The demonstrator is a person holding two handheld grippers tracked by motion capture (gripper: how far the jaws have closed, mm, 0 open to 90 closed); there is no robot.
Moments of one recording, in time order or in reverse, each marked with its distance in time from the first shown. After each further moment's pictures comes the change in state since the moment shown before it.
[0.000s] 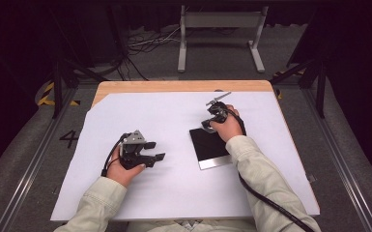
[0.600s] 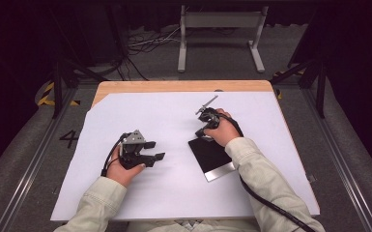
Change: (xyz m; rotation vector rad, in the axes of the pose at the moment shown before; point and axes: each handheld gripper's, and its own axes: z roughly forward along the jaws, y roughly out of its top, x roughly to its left) left arm 0.000 0.001 -0.002 -0.005 0.009 0.002; right arm 0.036 0.004 0.001 0.161 0.093 -0.143
